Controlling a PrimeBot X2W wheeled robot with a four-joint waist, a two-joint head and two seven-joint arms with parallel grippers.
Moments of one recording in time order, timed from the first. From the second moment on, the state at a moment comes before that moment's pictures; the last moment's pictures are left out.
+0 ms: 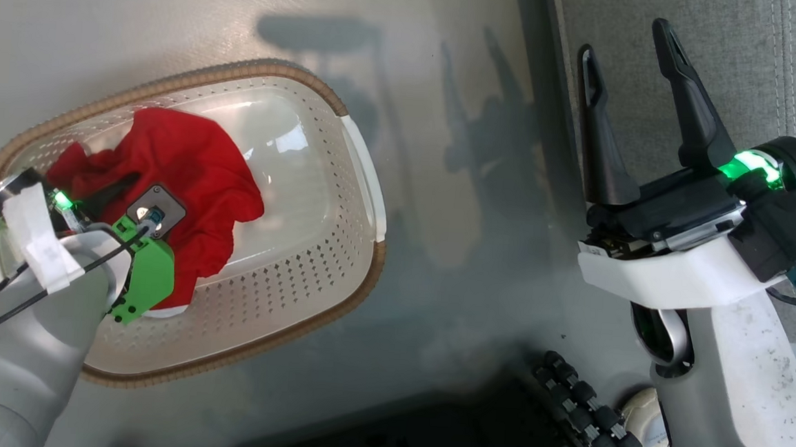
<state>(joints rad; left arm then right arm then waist) -0.91 0.33 -0.88 1.25 -0.10 -0.13 -0.23 -0.46 -0.05 0.17 -0.15 0.17 0.13 -0.26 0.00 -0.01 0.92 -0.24</state>
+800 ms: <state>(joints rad) -1.00 0.29 -0.97 1.29 -0.09 -0.11 0.06 -0.44 -0.05 0.17 -0.23 0.10 0.13 -0.26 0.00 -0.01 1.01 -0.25</state>
